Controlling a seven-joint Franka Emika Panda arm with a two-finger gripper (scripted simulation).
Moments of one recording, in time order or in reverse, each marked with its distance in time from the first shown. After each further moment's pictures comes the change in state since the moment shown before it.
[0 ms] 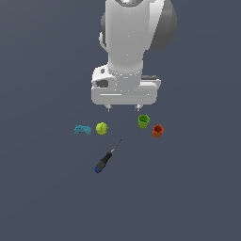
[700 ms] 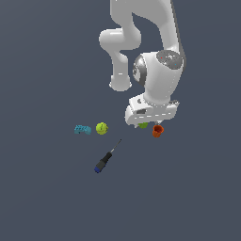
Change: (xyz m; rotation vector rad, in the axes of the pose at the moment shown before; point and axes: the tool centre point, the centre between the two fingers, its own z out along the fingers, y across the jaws) arm -0.013 -0.107 0.115 -0.025 0.014 -0.179
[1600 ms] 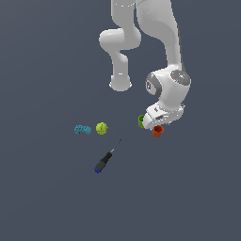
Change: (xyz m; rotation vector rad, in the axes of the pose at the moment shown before) arm -0.036 -0.099 0.085 0.027 0.014 -0.161
